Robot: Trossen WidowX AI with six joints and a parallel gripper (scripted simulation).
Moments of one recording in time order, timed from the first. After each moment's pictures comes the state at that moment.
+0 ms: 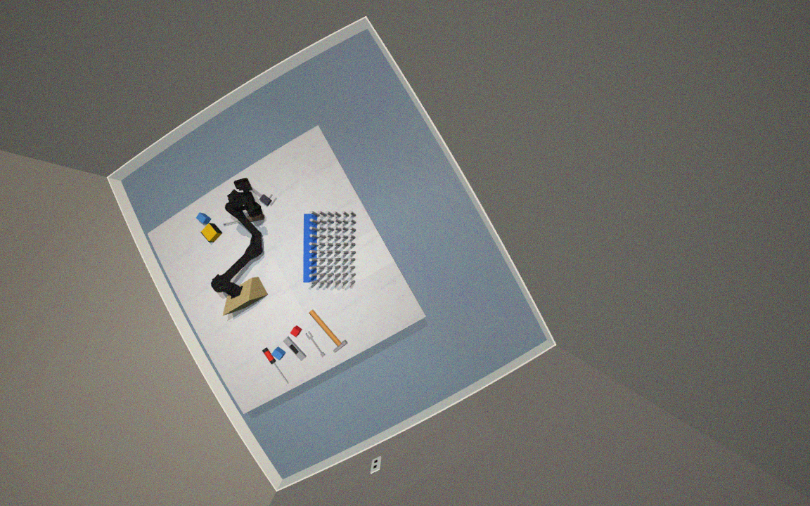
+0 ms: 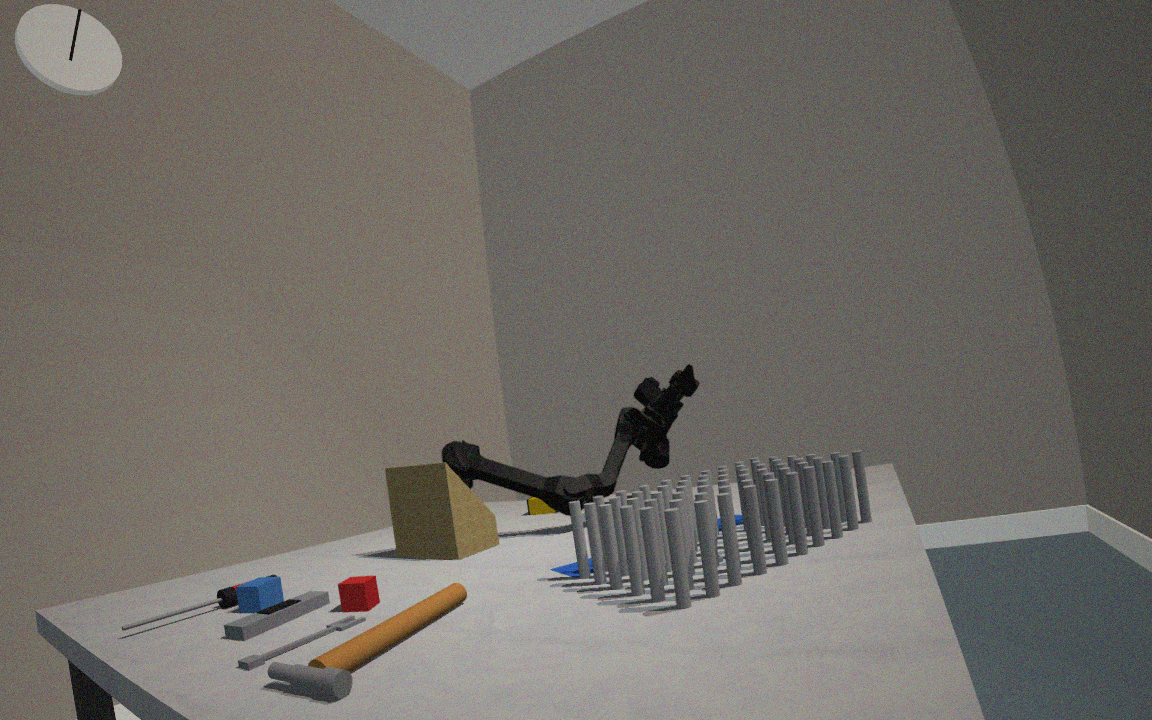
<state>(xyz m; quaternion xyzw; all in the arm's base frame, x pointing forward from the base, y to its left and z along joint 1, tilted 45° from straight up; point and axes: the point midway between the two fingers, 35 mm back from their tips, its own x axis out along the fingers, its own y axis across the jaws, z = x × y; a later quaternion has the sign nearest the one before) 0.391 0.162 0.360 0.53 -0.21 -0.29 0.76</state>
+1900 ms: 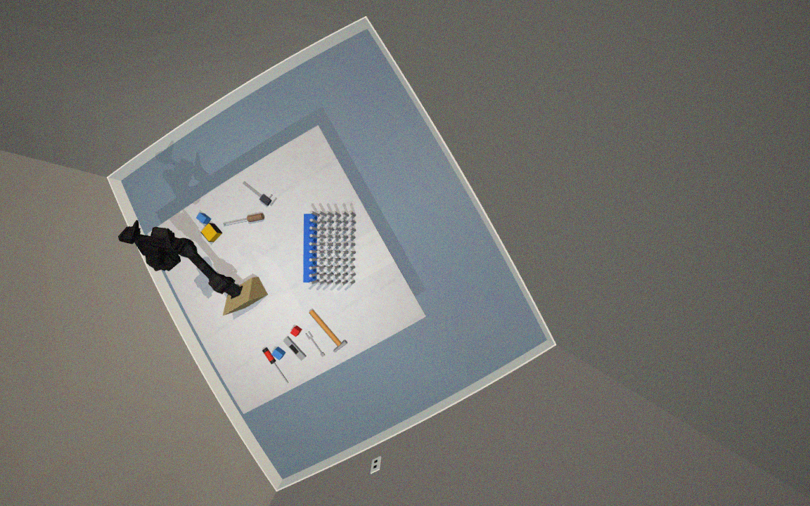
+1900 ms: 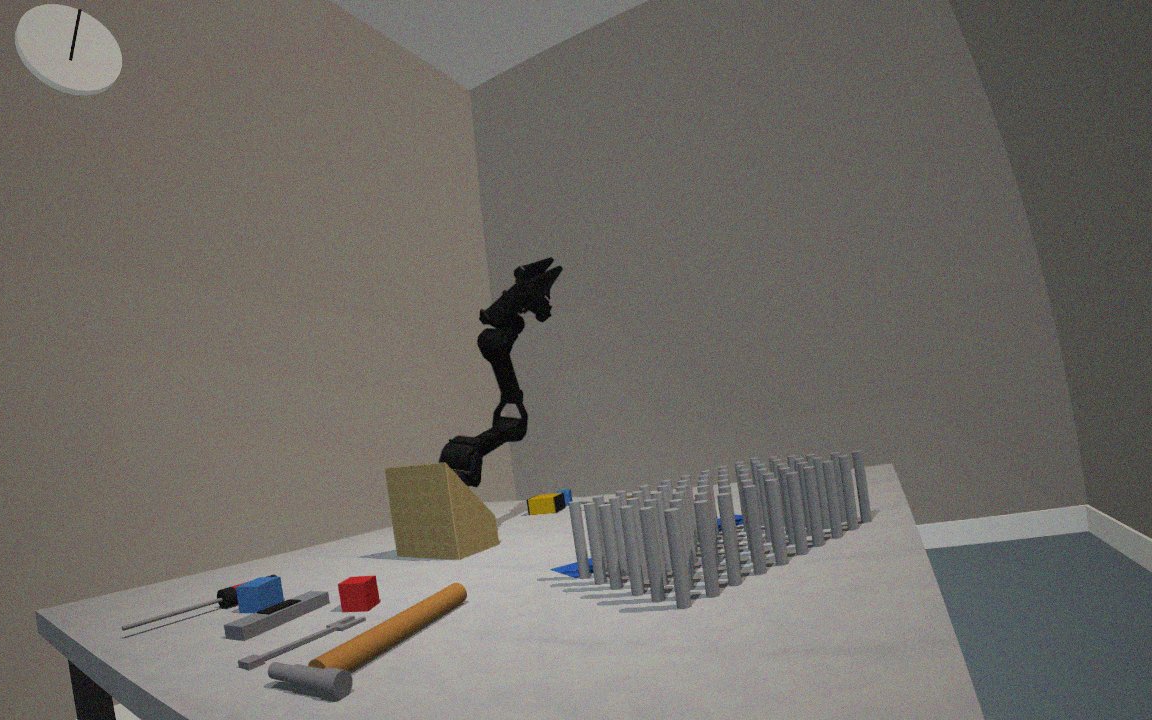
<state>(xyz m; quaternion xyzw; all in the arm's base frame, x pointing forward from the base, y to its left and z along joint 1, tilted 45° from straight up) 0.201 -0.146 0.516 -0.66 -0.20 -0.22 0.69</state>
